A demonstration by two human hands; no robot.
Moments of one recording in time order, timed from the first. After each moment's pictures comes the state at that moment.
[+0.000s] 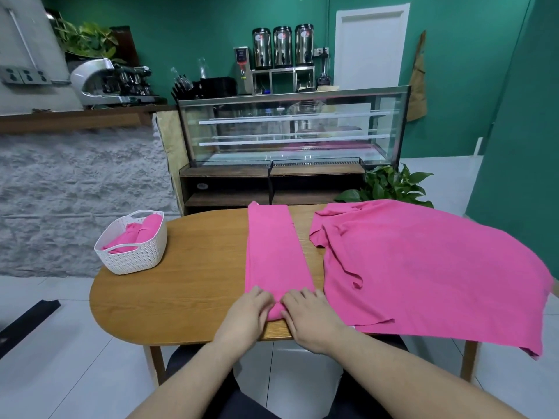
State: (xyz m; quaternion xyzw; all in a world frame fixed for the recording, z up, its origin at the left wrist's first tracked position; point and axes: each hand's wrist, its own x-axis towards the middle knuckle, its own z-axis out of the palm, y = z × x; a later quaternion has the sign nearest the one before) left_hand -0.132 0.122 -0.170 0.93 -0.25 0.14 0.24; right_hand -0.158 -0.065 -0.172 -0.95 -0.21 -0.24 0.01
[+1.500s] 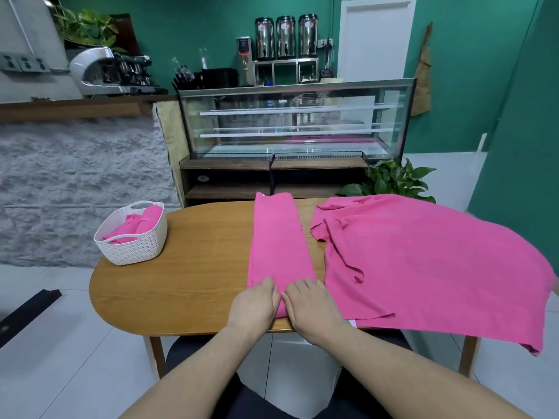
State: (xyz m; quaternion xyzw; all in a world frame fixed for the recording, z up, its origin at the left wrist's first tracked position) left_hand -0.131 0.093 -0.154 0.97 -0.17 0.13 0.12; right_hand -0.154 -0.061 -0.171 -0.94 -0.16 -0.30 0.01
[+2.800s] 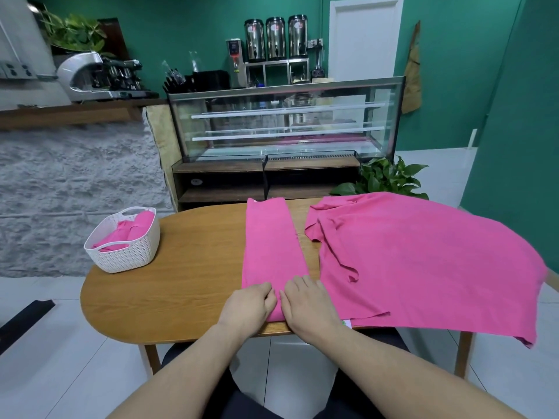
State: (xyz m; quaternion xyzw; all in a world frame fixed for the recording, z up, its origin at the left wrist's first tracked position) left_hand -0.129 0.098 -0.146 0.97 -0.19 0.06 0.16; right_hand -0.155 -0.060 -0.165 -0.95 -0.14 -0.28 0.04
